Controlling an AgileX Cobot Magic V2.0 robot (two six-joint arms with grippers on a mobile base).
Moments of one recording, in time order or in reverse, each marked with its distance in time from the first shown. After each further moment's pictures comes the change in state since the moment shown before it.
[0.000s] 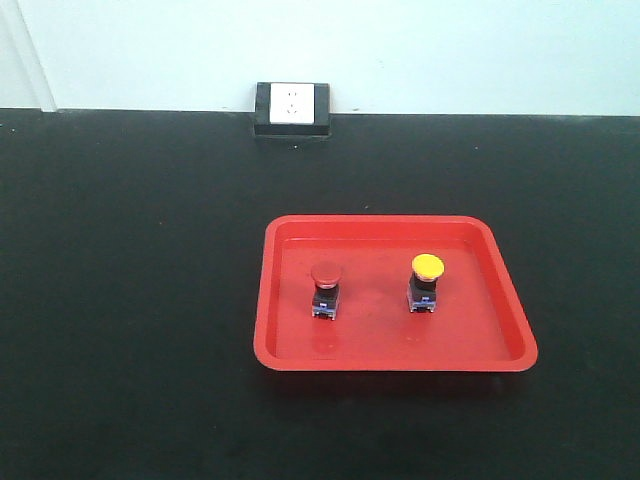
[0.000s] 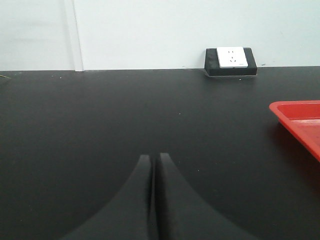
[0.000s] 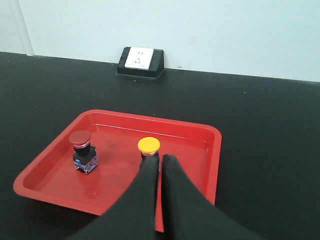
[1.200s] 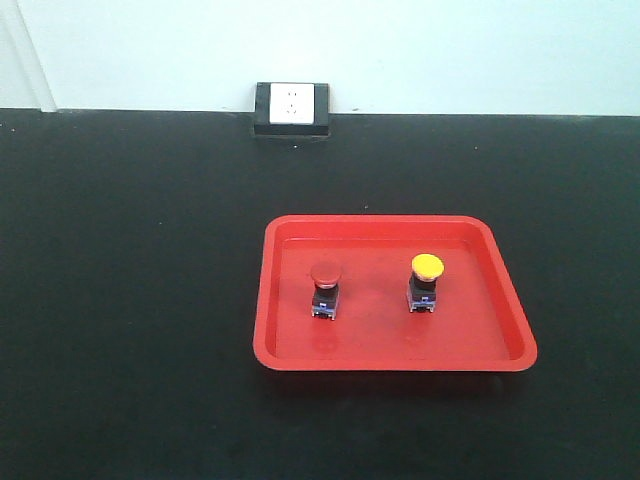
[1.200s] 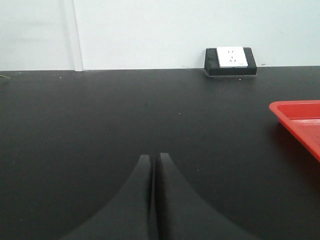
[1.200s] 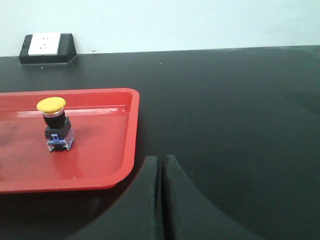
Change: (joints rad) left arm 0.000 -0.001 0.002 0.000 -0.001 0.000; right arm -0.334 -0.321 0.440 0.052 -0.164 -0.049
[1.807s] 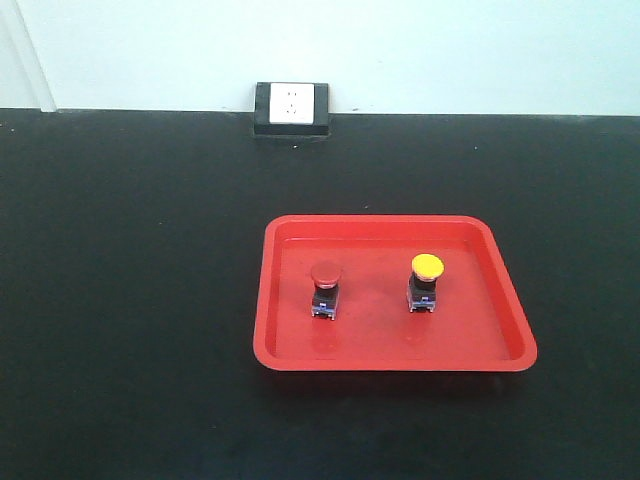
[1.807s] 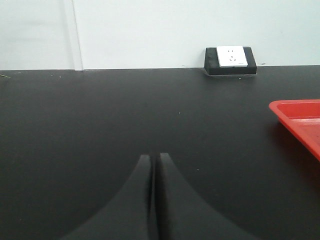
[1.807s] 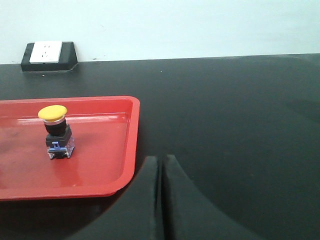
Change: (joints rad) left arm 0.000 0.000 0.000 0.000 0.000 0.000; right arm 0.000 0.000 0.000 -0.001 -0.020 0.000
